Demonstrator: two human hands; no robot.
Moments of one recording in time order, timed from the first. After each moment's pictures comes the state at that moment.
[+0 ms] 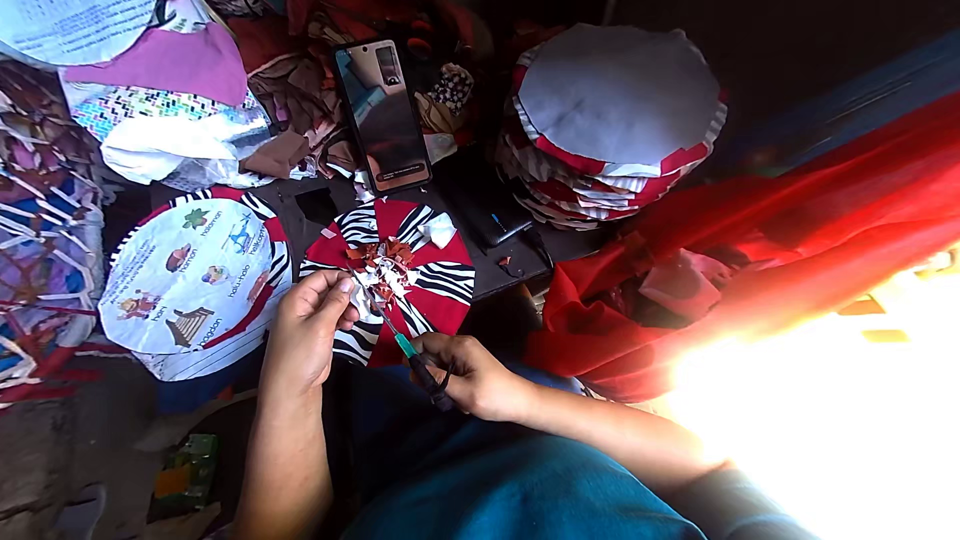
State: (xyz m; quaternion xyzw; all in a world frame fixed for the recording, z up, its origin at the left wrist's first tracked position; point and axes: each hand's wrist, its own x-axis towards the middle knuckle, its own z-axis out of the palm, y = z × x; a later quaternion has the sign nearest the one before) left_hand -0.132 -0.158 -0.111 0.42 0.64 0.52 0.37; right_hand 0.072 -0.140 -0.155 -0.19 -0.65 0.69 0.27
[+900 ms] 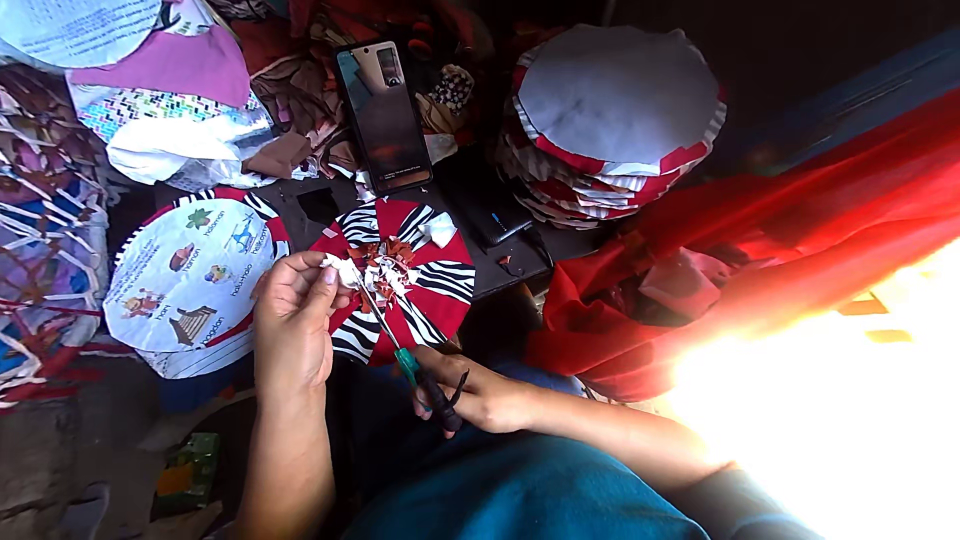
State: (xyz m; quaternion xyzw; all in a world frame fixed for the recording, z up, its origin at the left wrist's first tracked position) left_hand -0.125 -0.157 -0.104 0.39 0.58 0.63 0.32; right_hand 0.078 -0.142 -0.150 -0.11 -0.66 0.73 0.16
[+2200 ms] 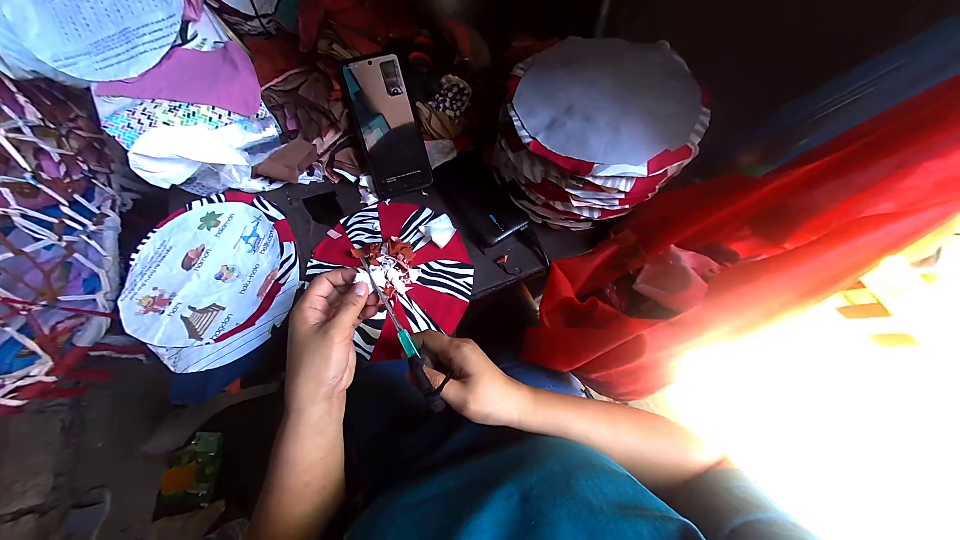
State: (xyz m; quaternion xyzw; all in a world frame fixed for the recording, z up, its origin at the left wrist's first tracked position) left_hand -0.107 -0.168 -0.111 0.37 0.58 0.63 0.37; right_hand 0.069 -0.150 -0.159 -0.20 -0.70 0.62 0.31
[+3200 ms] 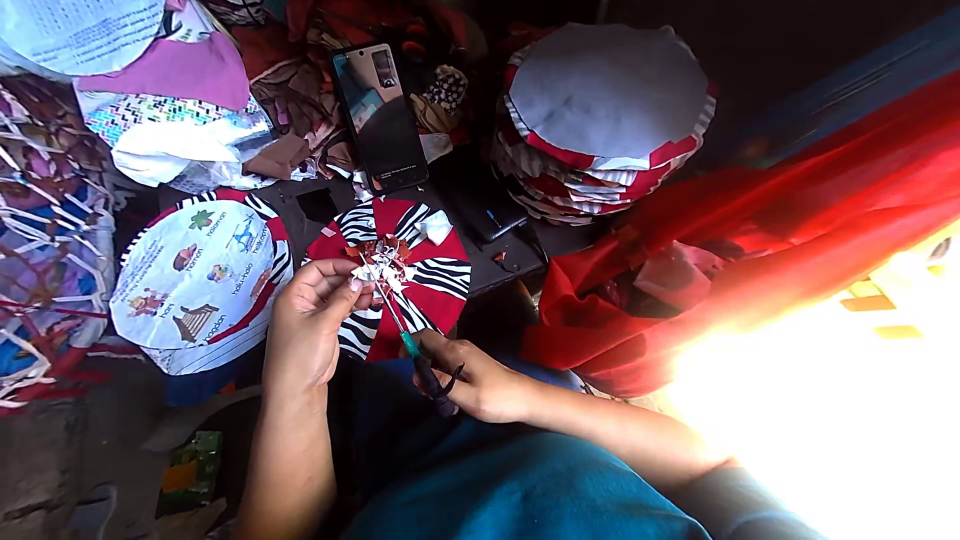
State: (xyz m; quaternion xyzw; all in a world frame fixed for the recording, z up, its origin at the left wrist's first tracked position) left_hand -0.118 -0.162 -0.100 0.41 0.60 0.57 0.37; right_hand 0.080 -0.141 -0.151 -0.17 -0.70 0.66 0.21
